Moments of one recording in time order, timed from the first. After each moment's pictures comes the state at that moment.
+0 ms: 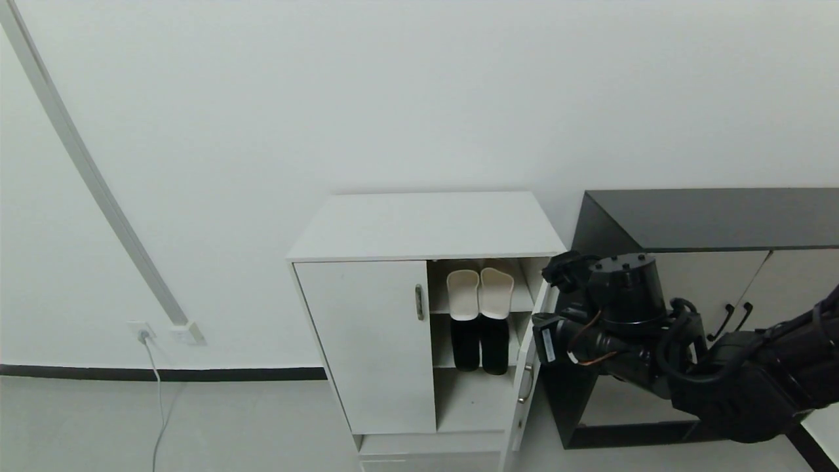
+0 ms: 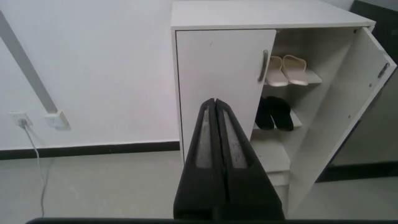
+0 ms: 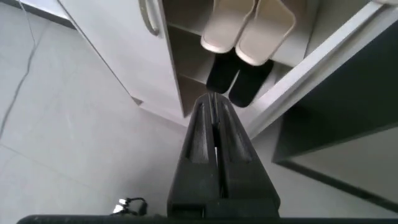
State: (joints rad) left arm 0.00 0.00 0.00 0.00 -0.01 0.00; right arm 0.62 1.88 -0.81 -0.63 -0.21 0.04
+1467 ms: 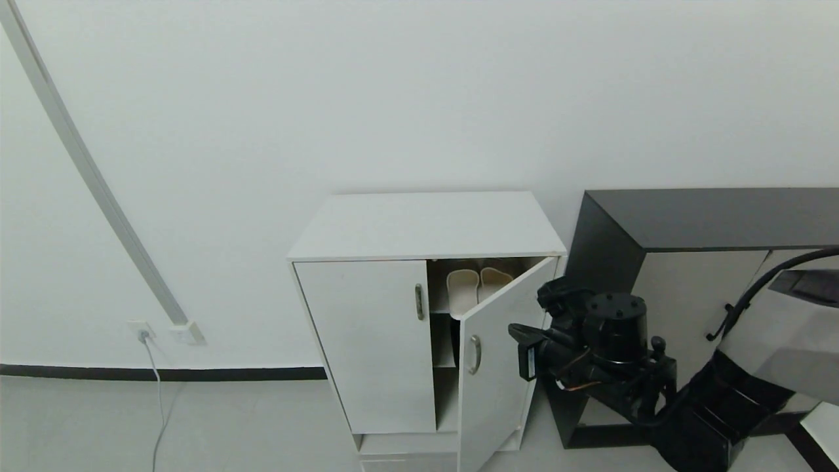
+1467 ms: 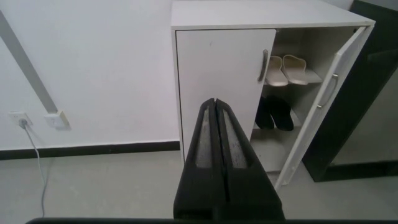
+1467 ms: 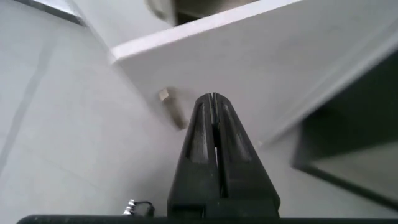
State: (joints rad) left arm 0.00 0.00 0.00 0.00 -0.02 0.00; right arm 0.62 2.09 -0.66 -1.19 -0.04 0.10
